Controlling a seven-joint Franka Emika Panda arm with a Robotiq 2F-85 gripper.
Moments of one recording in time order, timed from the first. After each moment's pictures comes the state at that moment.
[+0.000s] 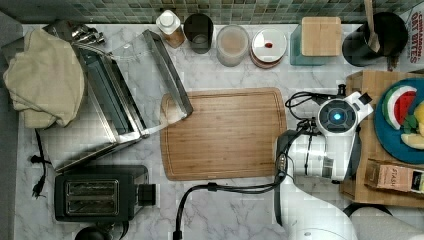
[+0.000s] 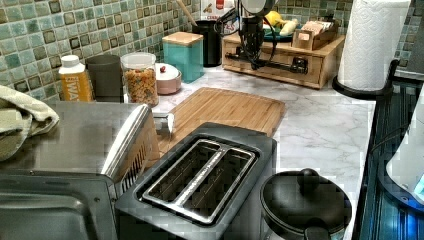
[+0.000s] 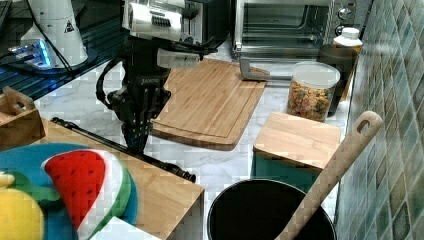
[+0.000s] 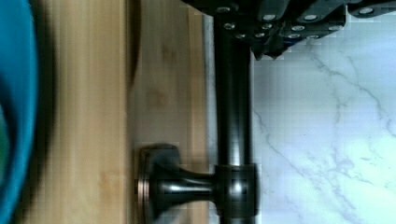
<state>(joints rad) -0.21 0.39 -0.28 -2.08 -0.41 0.98 -0.79</state>
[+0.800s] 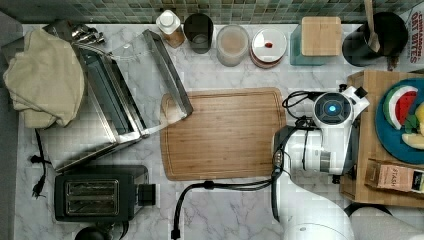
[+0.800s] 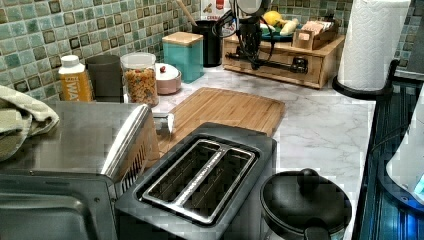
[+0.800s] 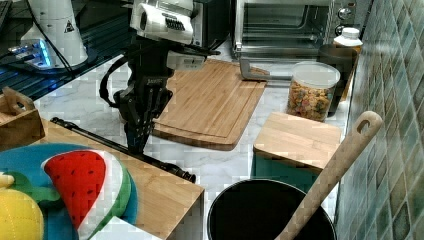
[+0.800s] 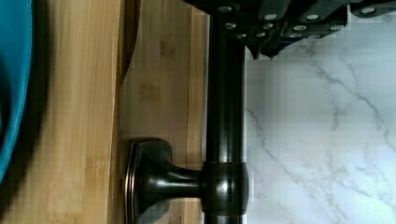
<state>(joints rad) -0.18 0.40 -0.29 -2.05 -0.44 0.93 -0.81</state>
